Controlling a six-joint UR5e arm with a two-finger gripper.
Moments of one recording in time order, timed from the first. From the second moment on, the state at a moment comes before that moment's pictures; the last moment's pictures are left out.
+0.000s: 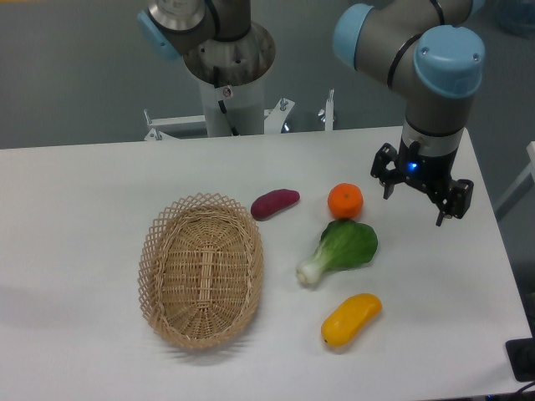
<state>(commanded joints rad) 2.69 -1.88 -1.47 -1.19 1.56 1.39</state>
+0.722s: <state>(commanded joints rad) 2.69 -1.88 -1.48 -1.19 1.55 1.38</state>
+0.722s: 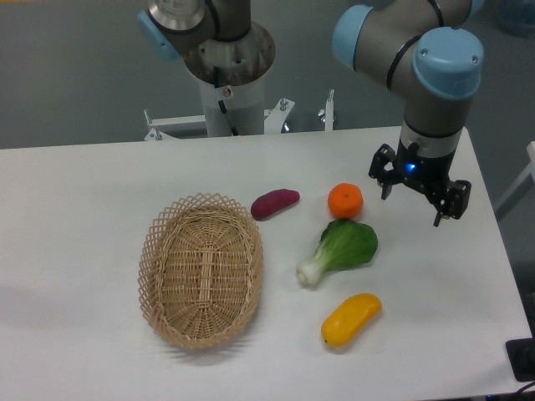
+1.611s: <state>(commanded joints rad) 2.59 -2.09 -1.51 -0.87 1.43 1.25</state>
